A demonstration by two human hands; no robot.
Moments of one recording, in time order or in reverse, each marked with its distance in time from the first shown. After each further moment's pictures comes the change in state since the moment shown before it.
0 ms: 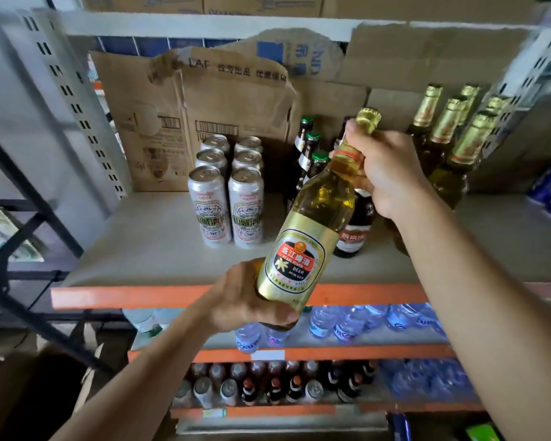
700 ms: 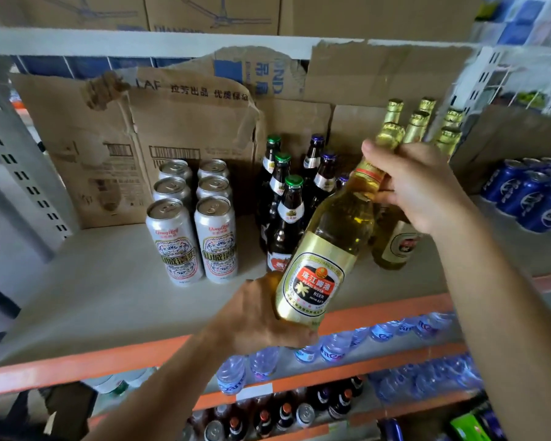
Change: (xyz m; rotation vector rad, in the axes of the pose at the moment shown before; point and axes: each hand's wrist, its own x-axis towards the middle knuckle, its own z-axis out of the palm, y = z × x) left_hand 0.063 0.000 0.005 0.236 -0.062 0.121; right_hand 0.010 -0.013 -0.052 -0.087 0.057 -0.024
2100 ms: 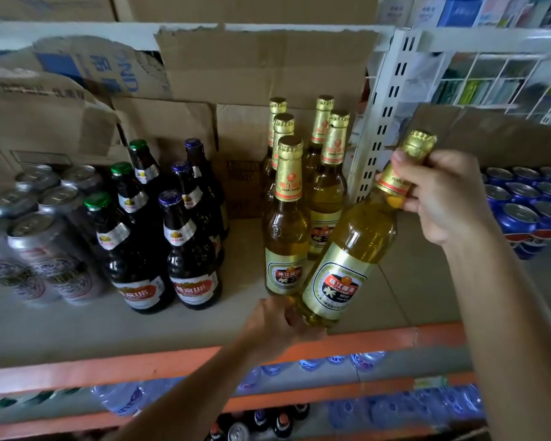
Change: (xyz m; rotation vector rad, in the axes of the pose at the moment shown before) left_hand 0.204 0.052 0.213 0.073 0.154 -0.324; right_hand 0.102 0.052 -0.247 0.100 0.058 0.001
